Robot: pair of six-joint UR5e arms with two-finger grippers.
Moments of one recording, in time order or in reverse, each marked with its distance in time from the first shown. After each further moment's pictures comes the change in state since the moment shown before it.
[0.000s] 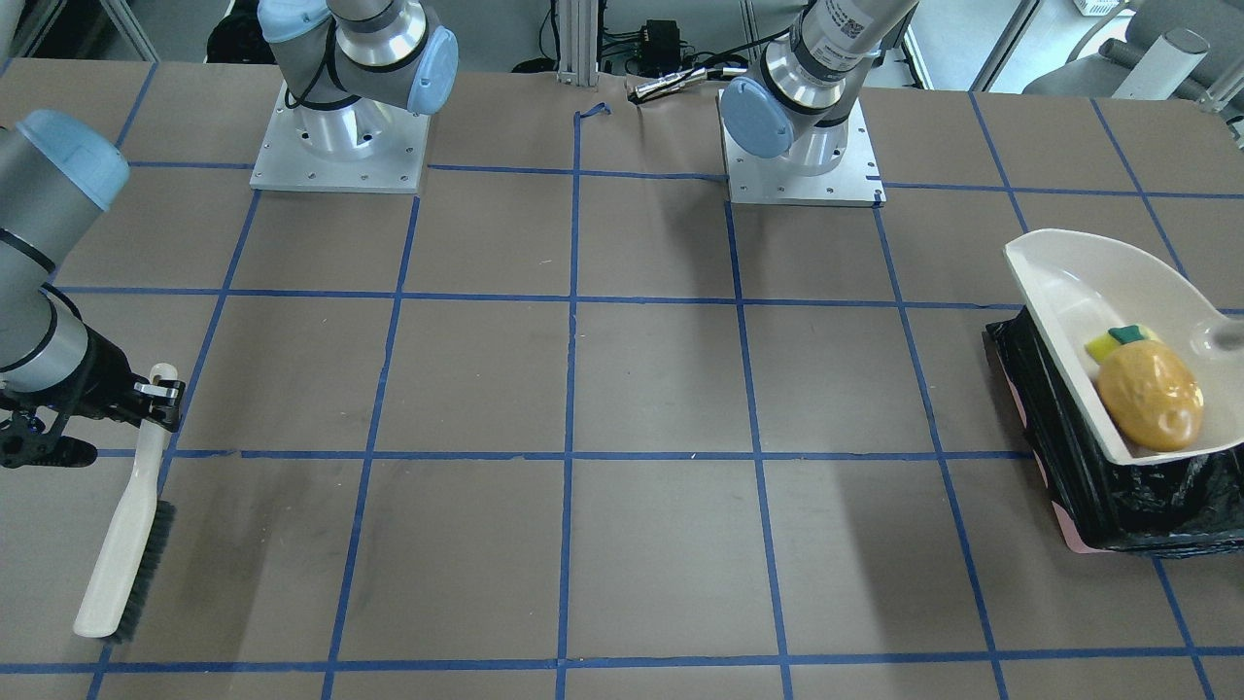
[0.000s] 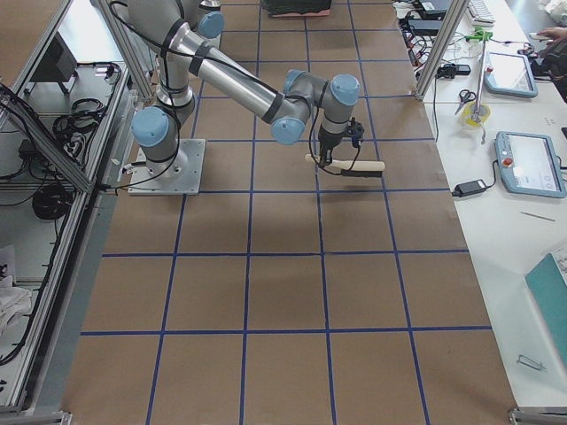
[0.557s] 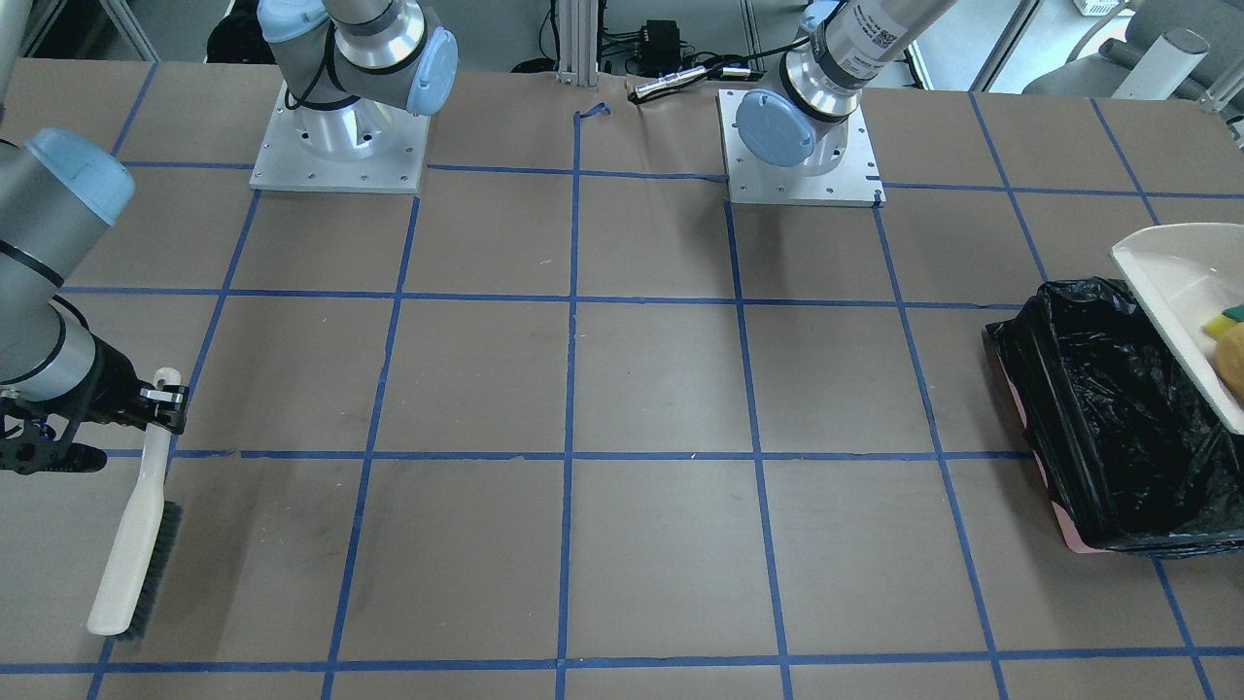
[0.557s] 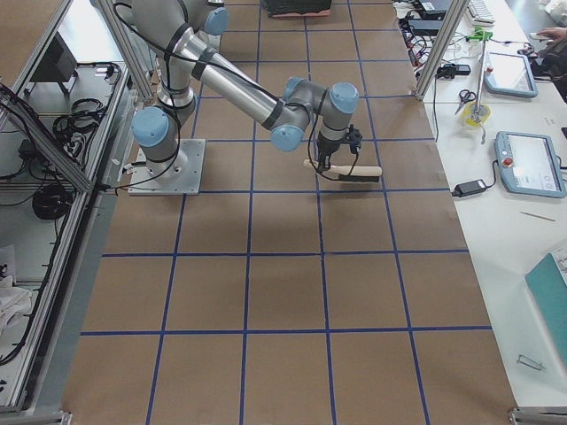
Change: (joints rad) left arm 0.136 -0.041 0.073 0.188 0.214 0.102; right arm -0.006 0.019 0.014 -0.016 -0.008 -0.017
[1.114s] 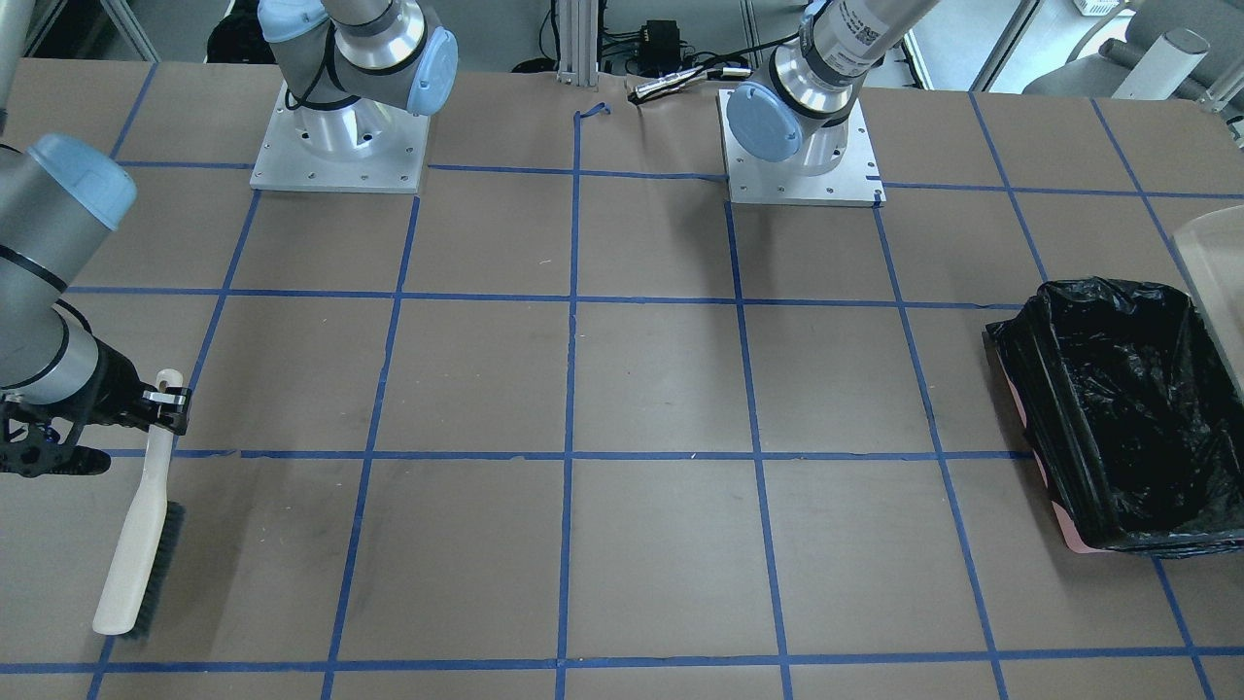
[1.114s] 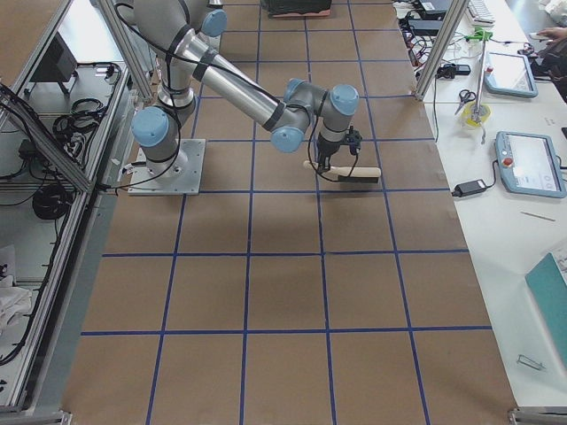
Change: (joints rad) left arm -0.125 0.011 -0.006 0.251 0.482 0.010; right arm 0.000 0.010 0.001 -0.002 -0.002 -0.002
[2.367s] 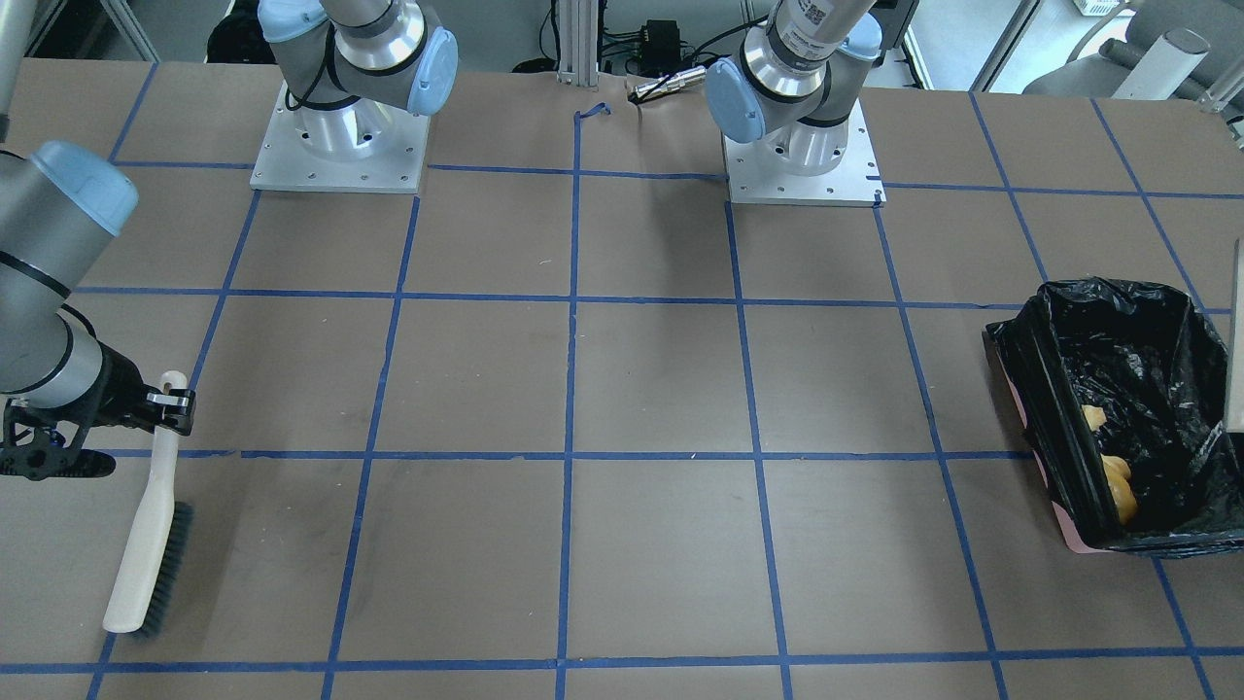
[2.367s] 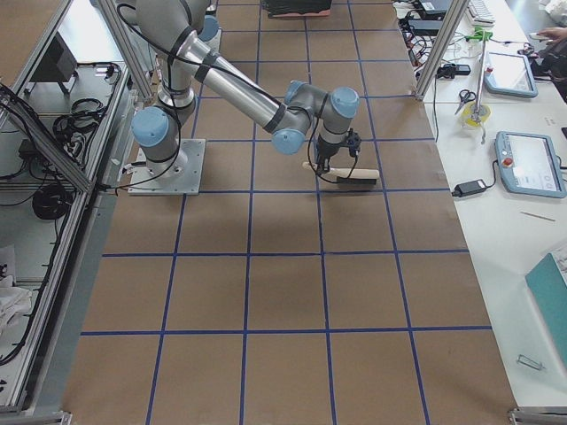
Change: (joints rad) left arm -0.293 0.058 -0.133 0.357 0.234 0.292; right arm 0.000 0.010 0.000 0.004 -0.002 0.003
